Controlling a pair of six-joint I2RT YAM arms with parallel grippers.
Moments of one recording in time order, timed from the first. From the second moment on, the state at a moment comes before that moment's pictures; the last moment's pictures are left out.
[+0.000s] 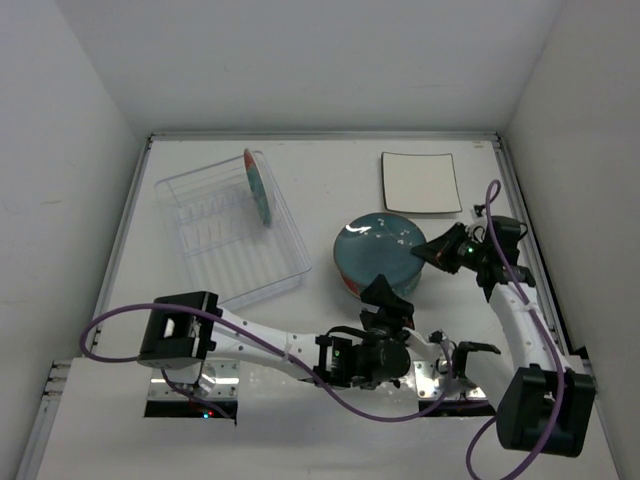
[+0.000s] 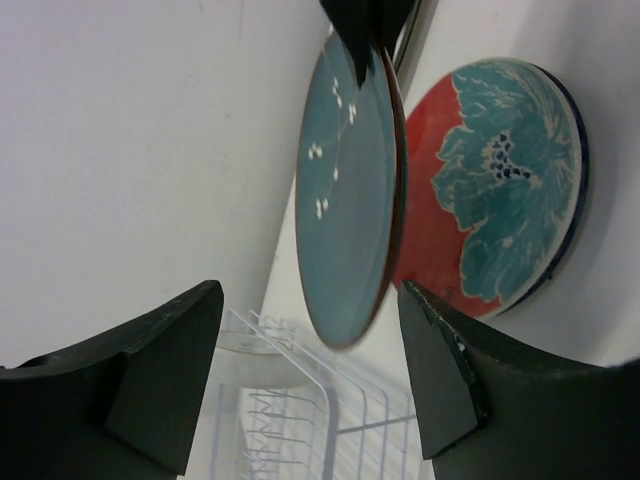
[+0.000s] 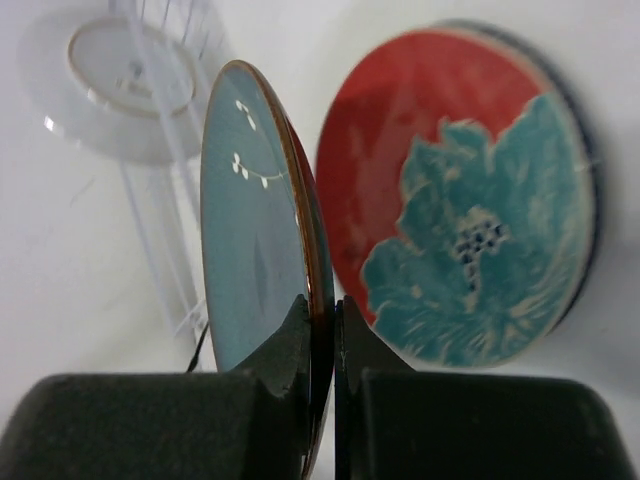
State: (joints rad) left arm -1.62 1.73 1.12 0.24 -1.10 0.83; right arm -0.13 0.97 0.53 -0.25 -0.71 0.73
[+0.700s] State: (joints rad) left arm -1.62 1.47 1.17 -0.25 -0.91 0.17; right arm -0.22 1.01 0.41 -0.20 -0.68 0.61
